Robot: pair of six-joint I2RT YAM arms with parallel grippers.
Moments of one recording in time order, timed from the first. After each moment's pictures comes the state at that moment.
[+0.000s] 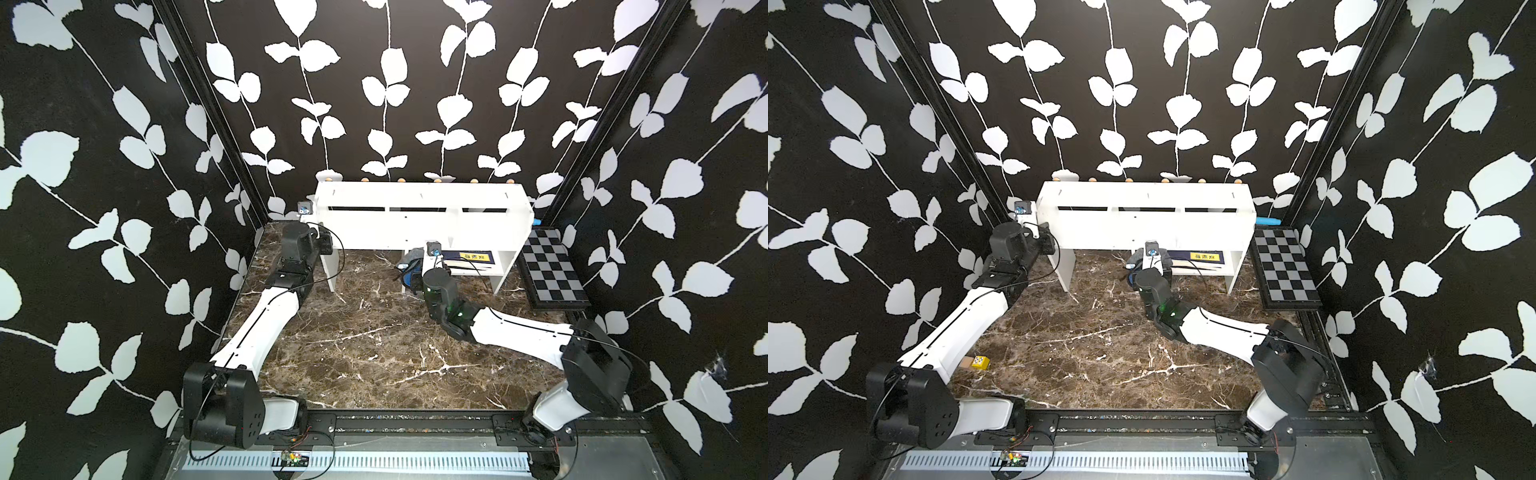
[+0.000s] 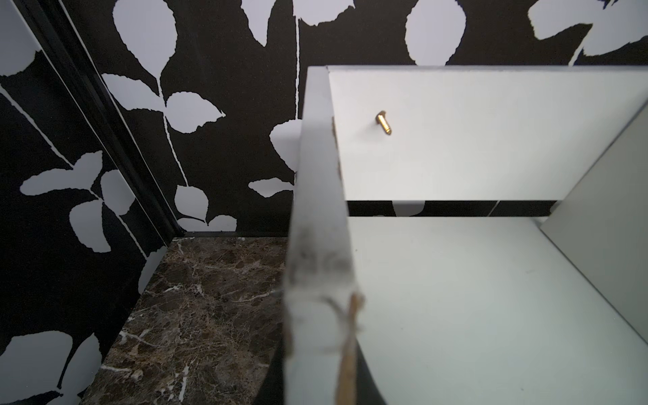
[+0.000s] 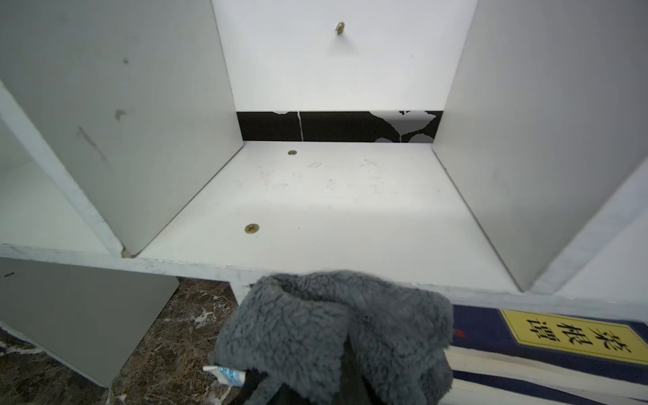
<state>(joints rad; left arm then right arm) -0.19 1.31 1.05 0.07 -0.12 -0.04 0.89 1.61 1.00 0.40 0.67 0.19</state>
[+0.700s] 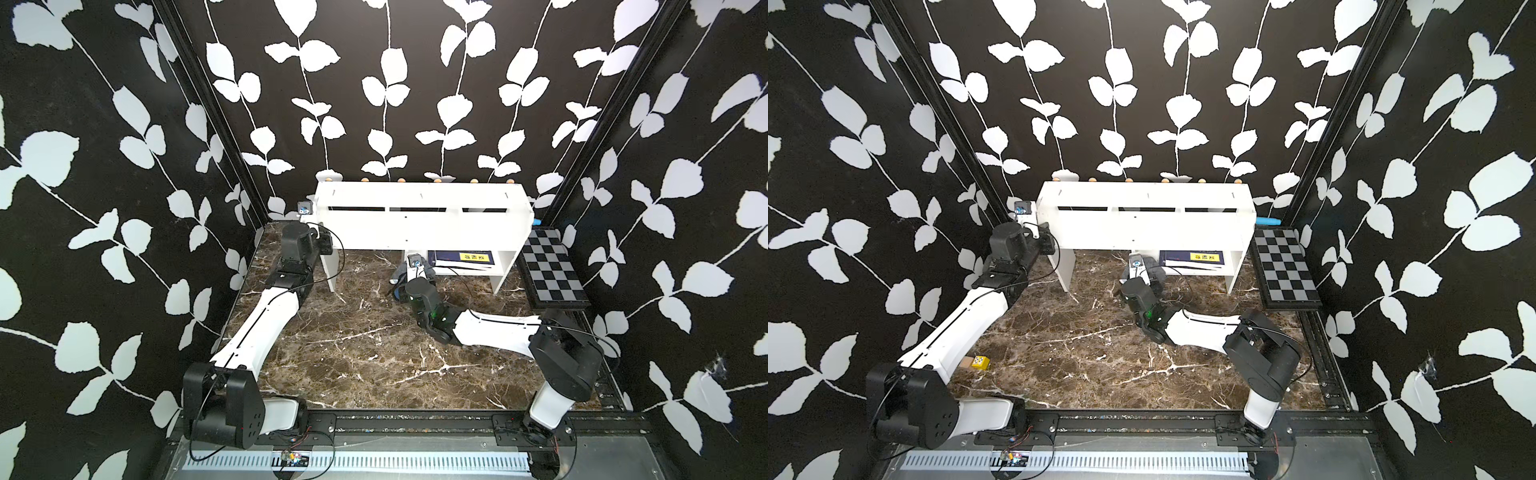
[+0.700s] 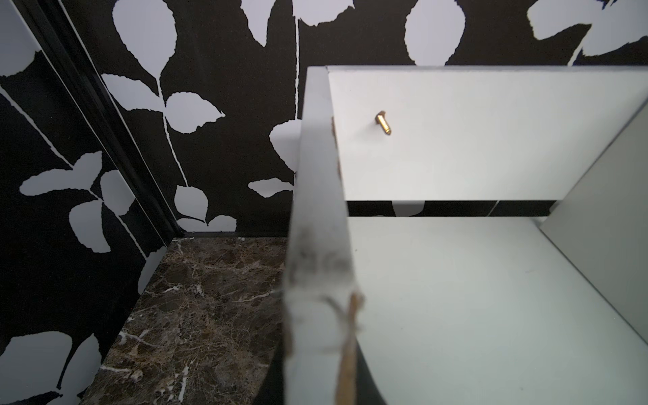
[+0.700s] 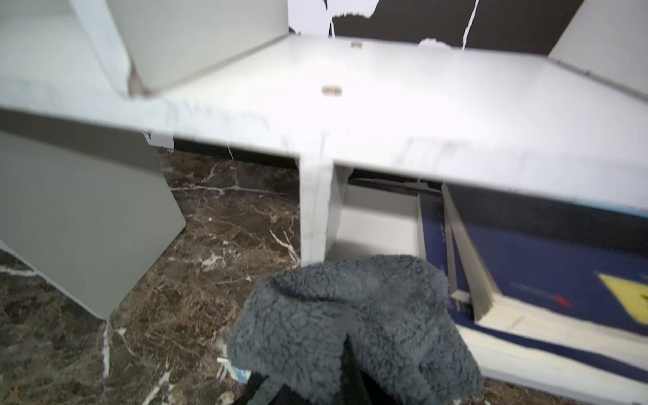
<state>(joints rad) -0.19 1.31 1.04 0.07 -0.12 -0.04 0.93 1.72 1.03 0.40 0.65 0.16</state>
